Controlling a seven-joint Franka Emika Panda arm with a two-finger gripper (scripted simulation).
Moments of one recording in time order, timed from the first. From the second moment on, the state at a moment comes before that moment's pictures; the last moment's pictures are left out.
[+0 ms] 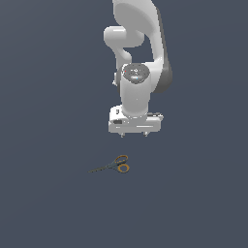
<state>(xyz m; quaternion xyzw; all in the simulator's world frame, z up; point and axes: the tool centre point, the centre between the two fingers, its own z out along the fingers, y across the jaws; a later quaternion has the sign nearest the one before) 0.001 0.043 0.155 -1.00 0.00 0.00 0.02</state>
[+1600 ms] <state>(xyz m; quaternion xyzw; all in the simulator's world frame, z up) 0.021 0.050 0.162 -1.00 0.09 -0.01 0.03</state>
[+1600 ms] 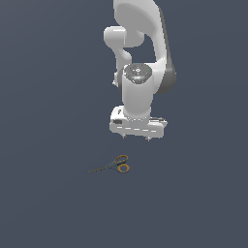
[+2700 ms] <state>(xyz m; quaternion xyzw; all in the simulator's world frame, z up) 0.055 -0.012 0.108 -0.90 0.43 0.01 0.02</state>
